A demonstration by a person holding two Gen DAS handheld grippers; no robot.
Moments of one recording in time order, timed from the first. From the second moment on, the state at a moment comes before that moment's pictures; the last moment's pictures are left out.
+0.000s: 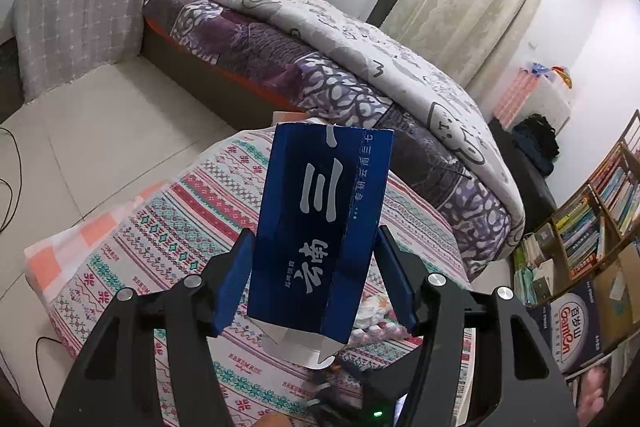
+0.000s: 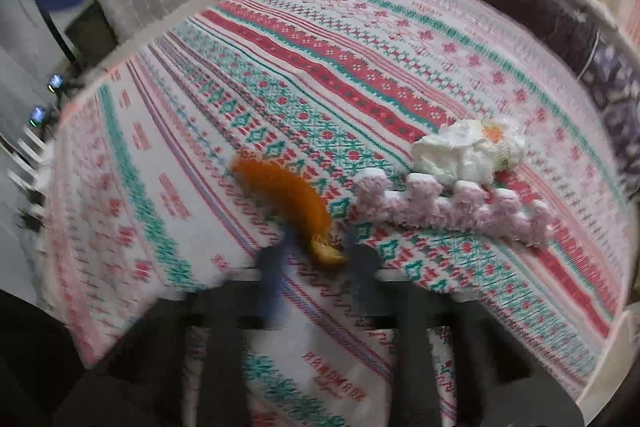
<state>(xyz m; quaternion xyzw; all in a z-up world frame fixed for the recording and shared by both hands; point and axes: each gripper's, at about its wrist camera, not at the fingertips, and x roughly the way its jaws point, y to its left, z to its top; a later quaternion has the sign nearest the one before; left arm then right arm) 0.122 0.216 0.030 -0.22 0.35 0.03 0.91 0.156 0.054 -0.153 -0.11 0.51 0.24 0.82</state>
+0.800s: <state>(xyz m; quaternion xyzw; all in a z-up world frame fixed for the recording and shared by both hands) 0.114 0.168 0.030 -0.10 0.30 0.09 0.95 0.148 -0.047 -0.038 0.08 0.37 0.12 0.92</state>
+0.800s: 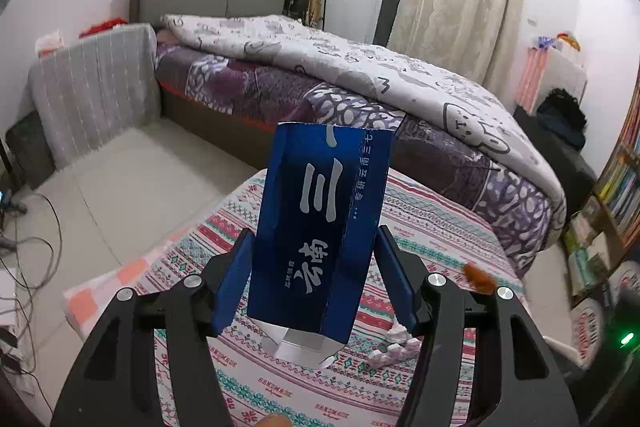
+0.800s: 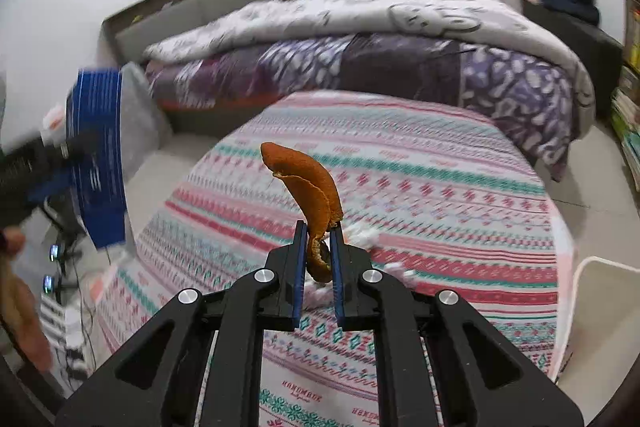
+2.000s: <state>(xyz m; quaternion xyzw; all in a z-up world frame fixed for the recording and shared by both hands) 0.112 0.025 0.025 -0.02 0.27 0.02 0.96 0.109 -0.185 -0.007 0.14 0.32 -0.02 0.94</state>
